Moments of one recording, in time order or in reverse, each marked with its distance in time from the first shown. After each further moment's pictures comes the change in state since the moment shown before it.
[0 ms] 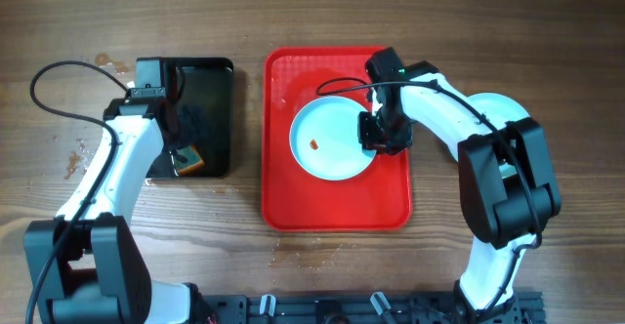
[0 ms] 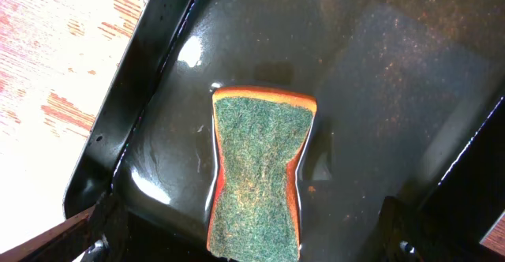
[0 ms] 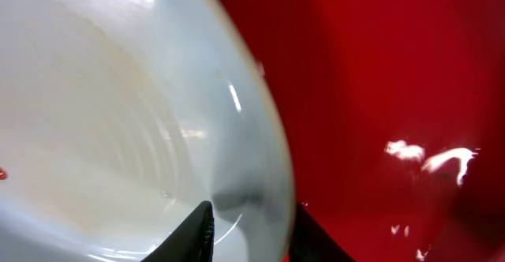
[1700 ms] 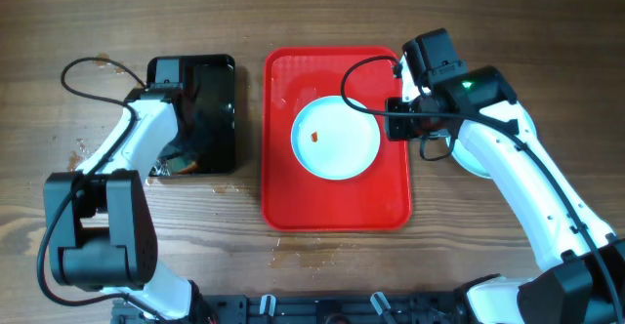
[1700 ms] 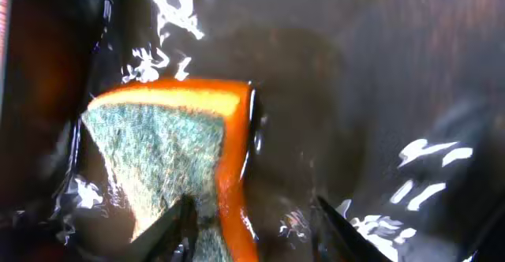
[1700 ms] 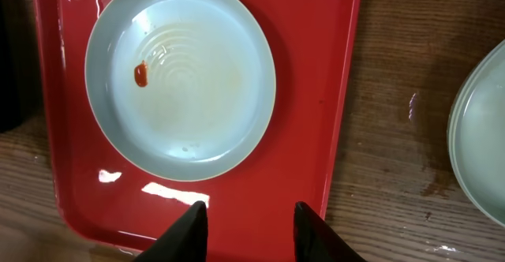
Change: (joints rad) left arm -0.036 0.169 0.036 0.016 0.007 0.020; right arm -0.013 -0.463 0.004 -0.142 0.105 -0.097
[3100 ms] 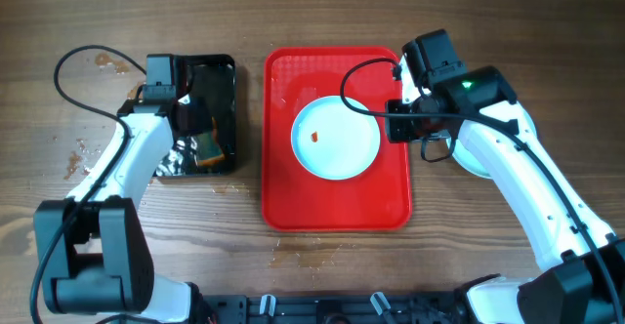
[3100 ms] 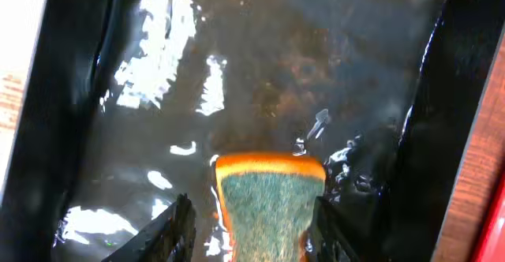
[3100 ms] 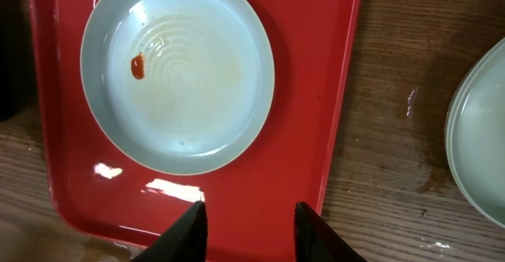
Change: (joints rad) left arm 0.002 -0.110 -0.063 0.216 0.095 0.112; right arm 0.000 0.000 0.000 -0.015 0.000 -0.023
